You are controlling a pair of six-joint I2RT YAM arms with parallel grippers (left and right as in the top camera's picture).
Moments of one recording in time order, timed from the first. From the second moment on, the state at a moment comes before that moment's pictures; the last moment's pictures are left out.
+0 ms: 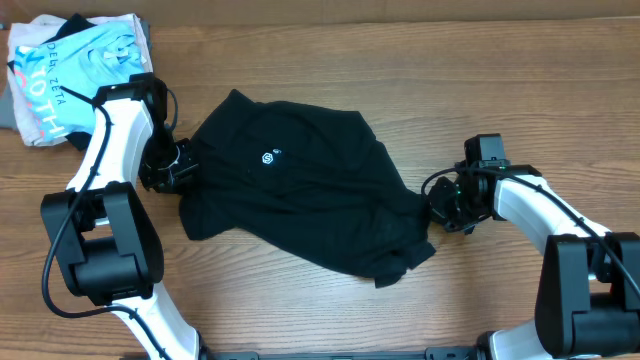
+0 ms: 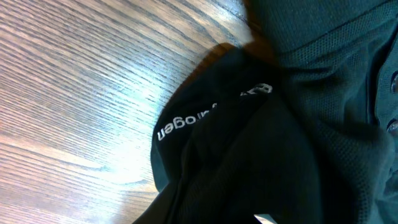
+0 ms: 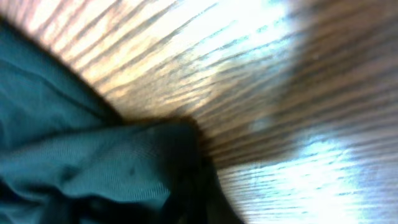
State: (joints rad) left arm 0.14 2.00 1.56 -1.28 0.02 -0.37; right arm 0.03 1.69 0.87 -0.63 -0.37 0.59
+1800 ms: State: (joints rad) left arm -0.08 2.00 1.49 -1.29 0.20 -0.31; right arm -0.14 1.71 1.13 -0.91 -0.15 0.46
